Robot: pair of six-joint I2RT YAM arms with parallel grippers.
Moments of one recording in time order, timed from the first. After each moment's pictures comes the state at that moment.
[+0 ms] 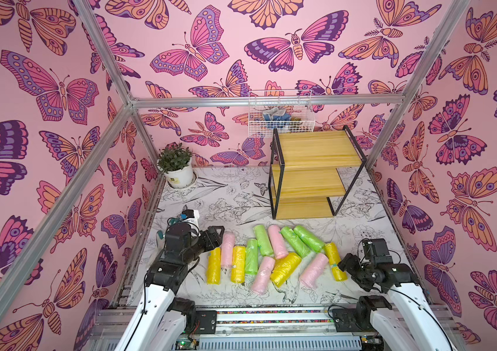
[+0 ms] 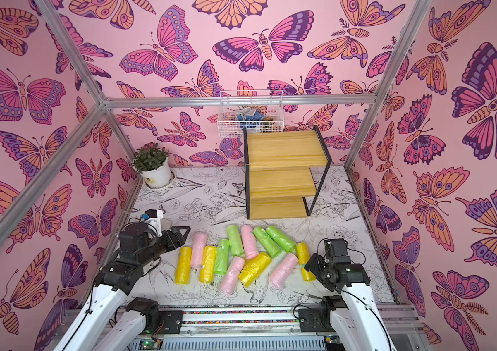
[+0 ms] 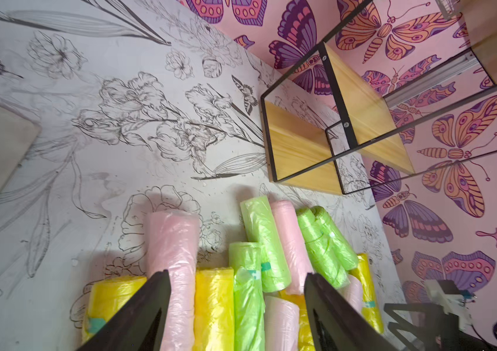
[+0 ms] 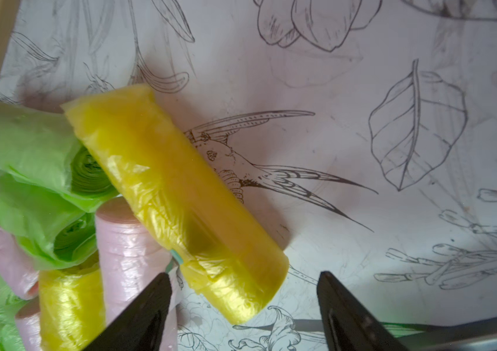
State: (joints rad) left arm -0.20 0.69 0.59 -0.44 0.30 -0.60; right arm 0.05 0.67 0.45 -0.99 -0.13 0.76
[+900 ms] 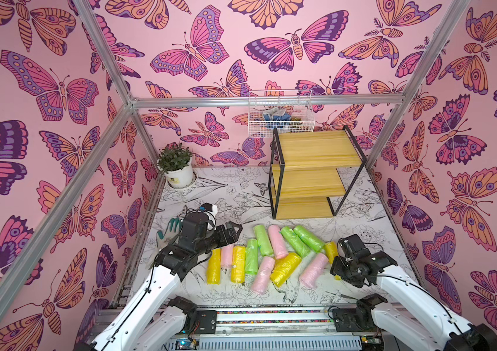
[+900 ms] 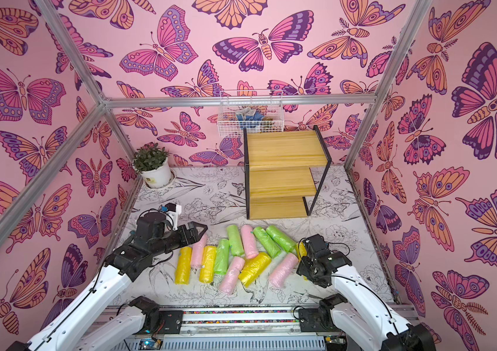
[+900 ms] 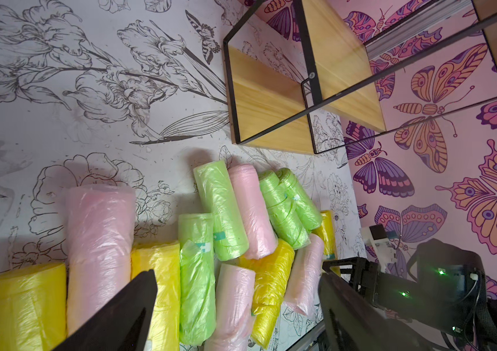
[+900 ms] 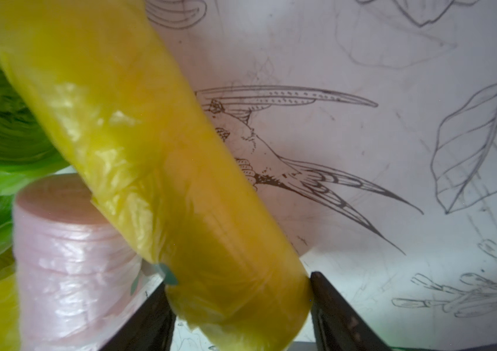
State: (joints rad) left arm -0.42 0.87 0.74 -0.48 0.27 -0.69; right arm 0.33 0.89 0.46 -0.89 0.03 0.81
